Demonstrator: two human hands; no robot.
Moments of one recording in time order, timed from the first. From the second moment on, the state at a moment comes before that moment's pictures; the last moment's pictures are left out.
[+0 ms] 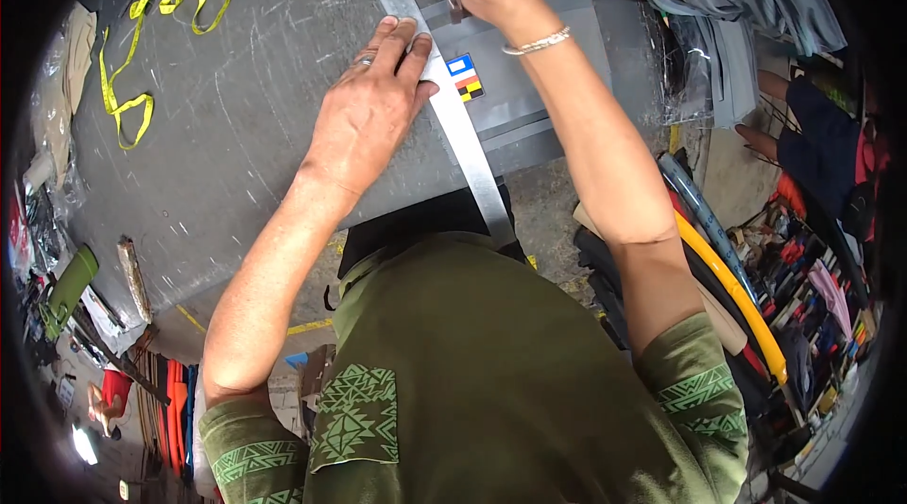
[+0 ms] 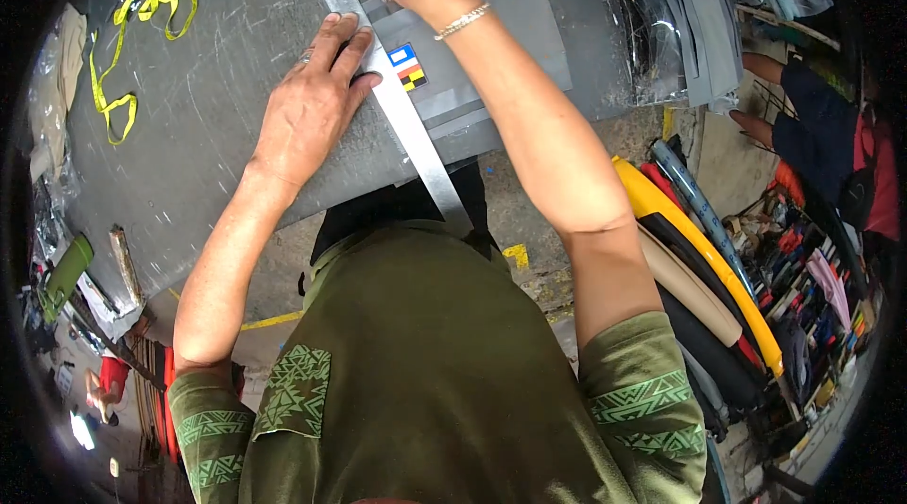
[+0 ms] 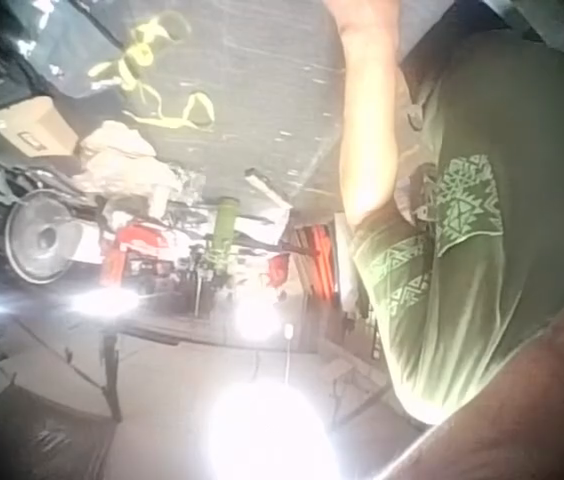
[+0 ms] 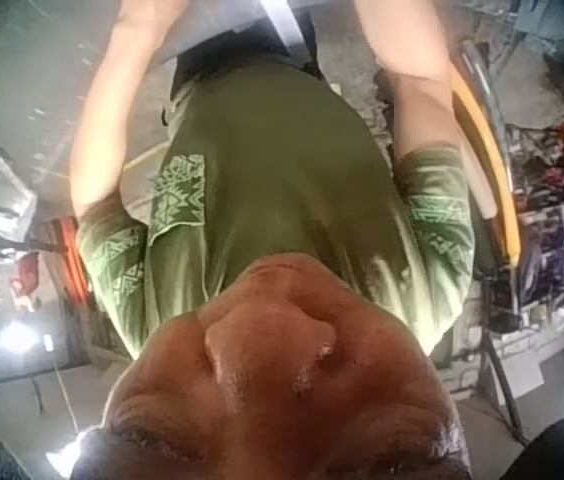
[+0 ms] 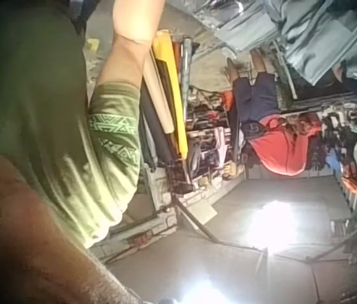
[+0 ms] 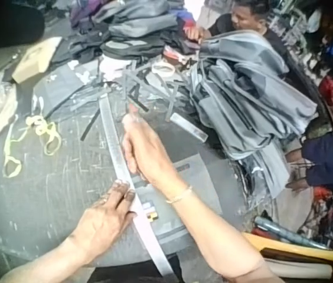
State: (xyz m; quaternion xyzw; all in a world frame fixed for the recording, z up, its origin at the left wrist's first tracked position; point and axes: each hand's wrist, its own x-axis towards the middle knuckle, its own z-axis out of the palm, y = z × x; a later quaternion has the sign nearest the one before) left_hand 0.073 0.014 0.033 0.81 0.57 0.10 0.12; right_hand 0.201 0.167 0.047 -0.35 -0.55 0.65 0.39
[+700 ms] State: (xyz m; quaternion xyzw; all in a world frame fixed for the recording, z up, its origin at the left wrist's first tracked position) left_hand 0.070 0.012 0.030 0.81 0.57 0.10 0.11; right_hand 0.173 0.167 0.008 -0.42 -0.51 0.65 0.38
